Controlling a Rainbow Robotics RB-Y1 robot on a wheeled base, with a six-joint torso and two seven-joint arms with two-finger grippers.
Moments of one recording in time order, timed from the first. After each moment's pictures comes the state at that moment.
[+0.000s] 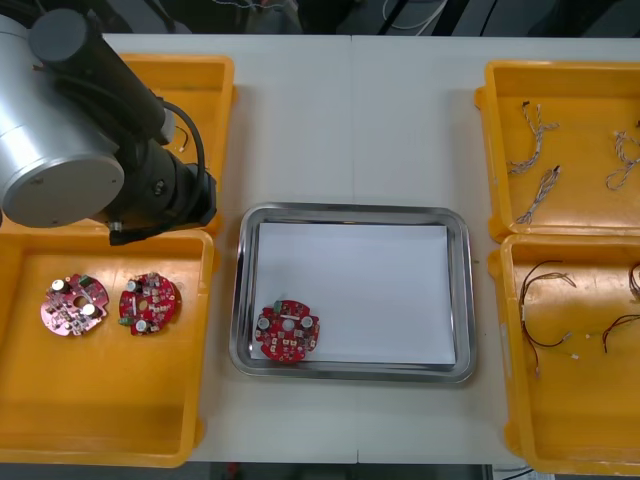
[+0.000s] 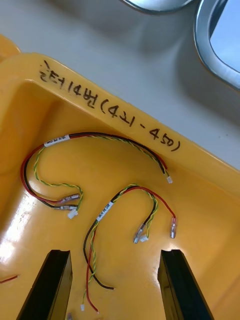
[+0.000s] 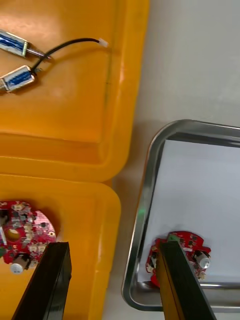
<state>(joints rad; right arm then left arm) -0.07 -0.69 -0.52 -1.84 -0.61 1.73 0.69 -0.68 0.79 -0.40 -2.17 0.78 1.80 -0.49</state>
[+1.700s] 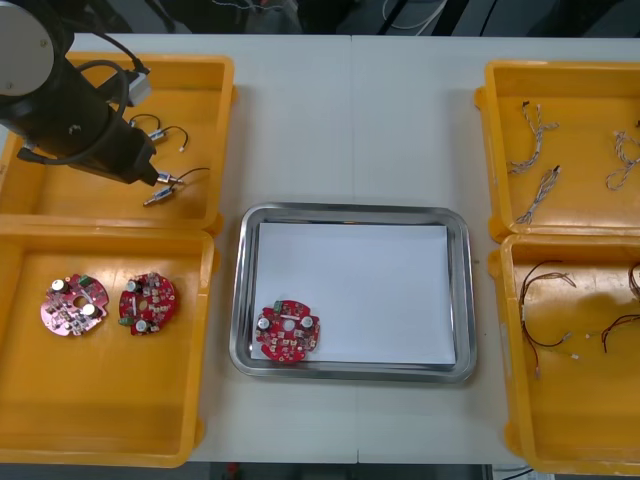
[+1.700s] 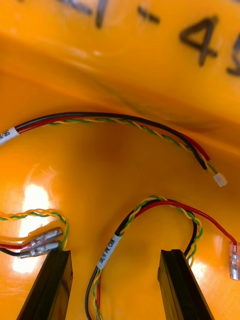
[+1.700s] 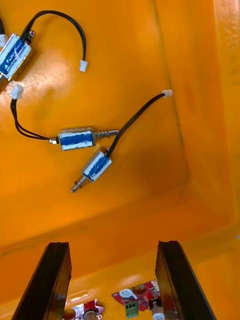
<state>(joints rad) -0.07 -0.59 -0.40 -1.67 -0.53 1.49 0.55 -0.80 0.86 -0.30 -1.56 0.99 1.61 -1.40</state>
